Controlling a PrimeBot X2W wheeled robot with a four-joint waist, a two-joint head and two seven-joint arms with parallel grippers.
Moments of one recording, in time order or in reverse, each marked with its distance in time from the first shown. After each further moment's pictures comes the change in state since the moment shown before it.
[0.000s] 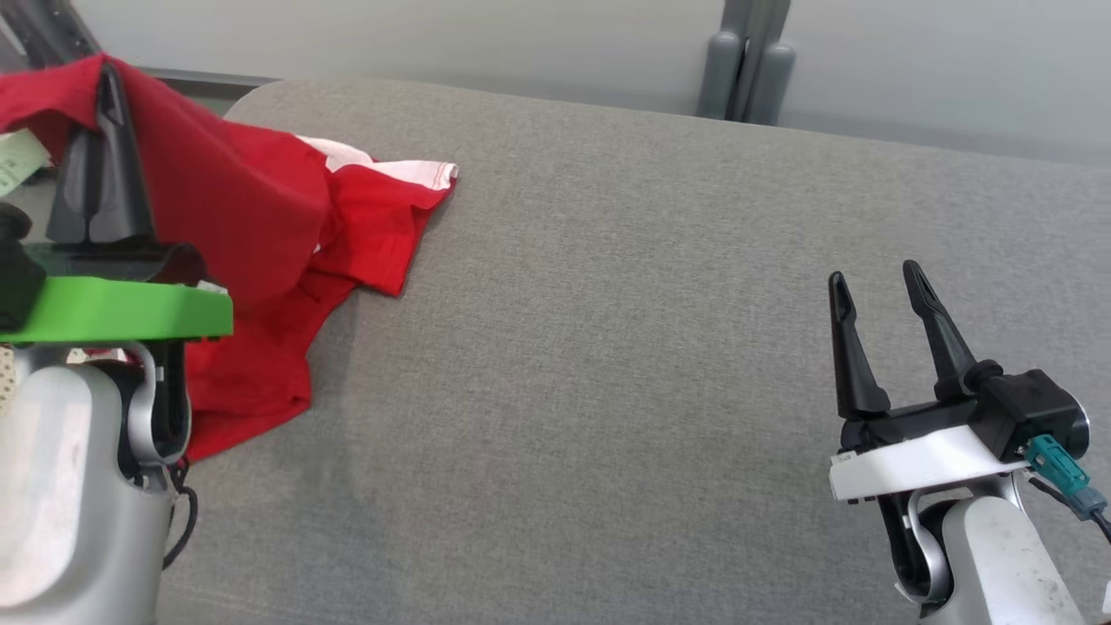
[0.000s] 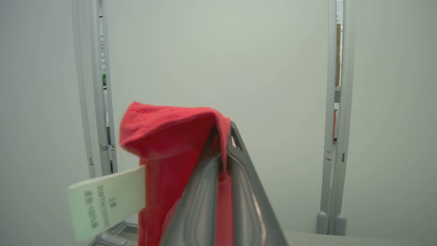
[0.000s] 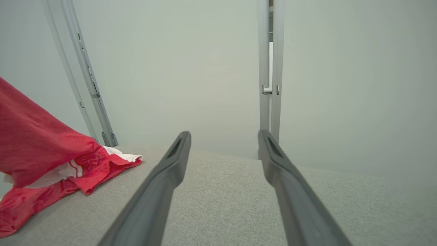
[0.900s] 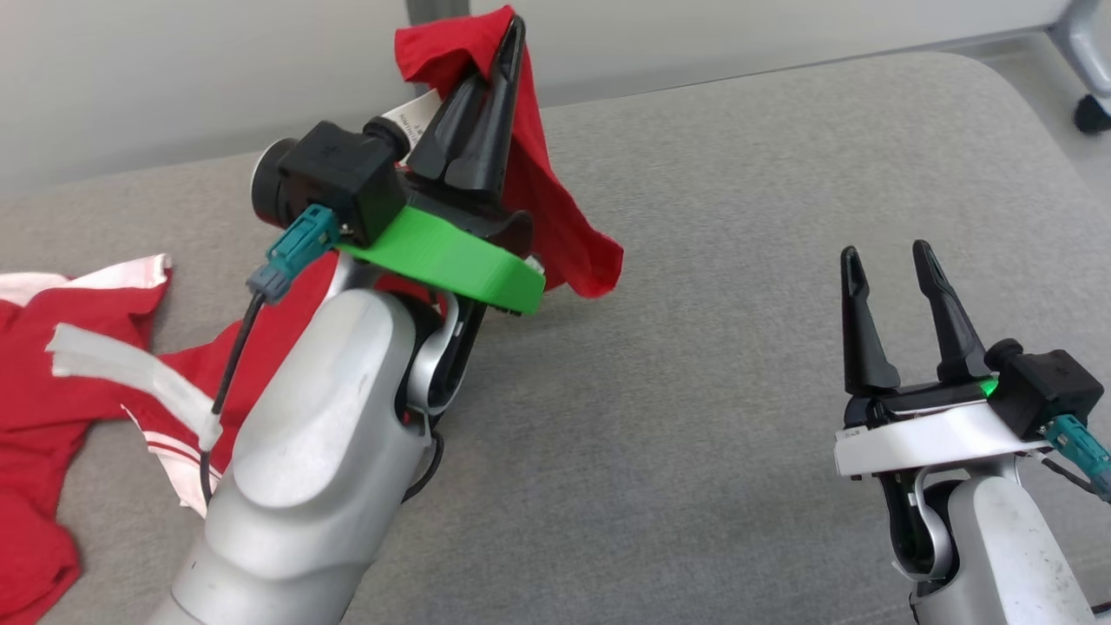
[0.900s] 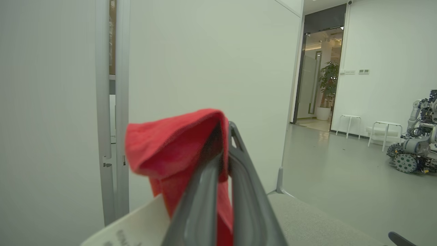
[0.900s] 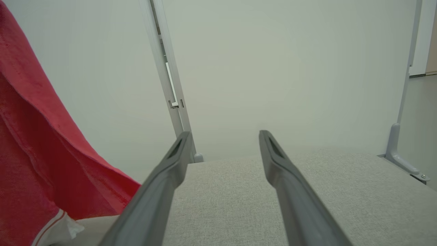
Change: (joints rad) left arm -0.196 -0.275 -0.332 0.065 -0.016 -0.046 0.075; right arm -0.038 0.000 -0.002 0.010 0.099 0.000 0.000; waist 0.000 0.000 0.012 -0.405
